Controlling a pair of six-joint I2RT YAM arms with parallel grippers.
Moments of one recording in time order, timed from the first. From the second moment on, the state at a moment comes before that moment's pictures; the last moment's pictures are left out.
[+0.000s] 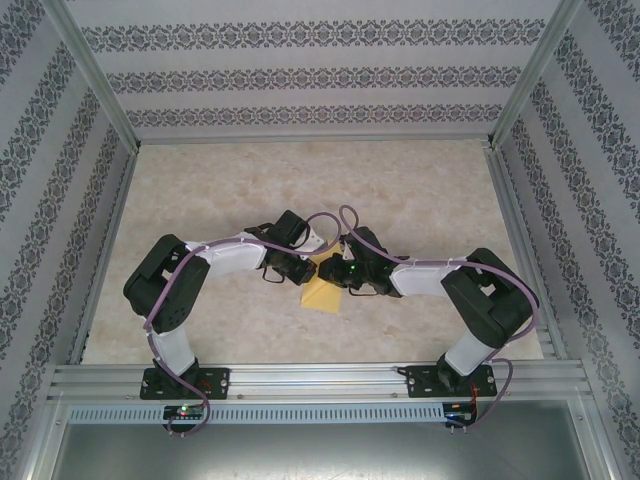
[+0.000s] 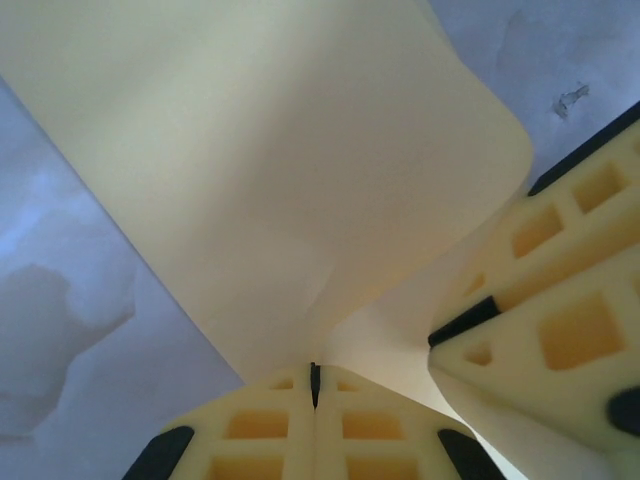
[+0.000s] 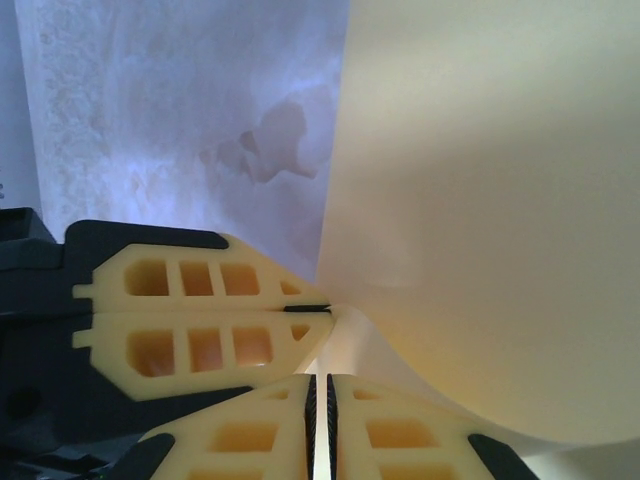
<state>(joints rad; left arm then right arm) -0.62 1.80 1.03 -0.38 0.30 0.02 0.67 1.64 0.66 0.20 -0.40 0.97</state>
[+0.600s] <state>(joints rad) -0.62 1.82 1.04 -0.38 0.32 0.02 0.67 1.66 0.66 0.17 -0.40 0.97</state>
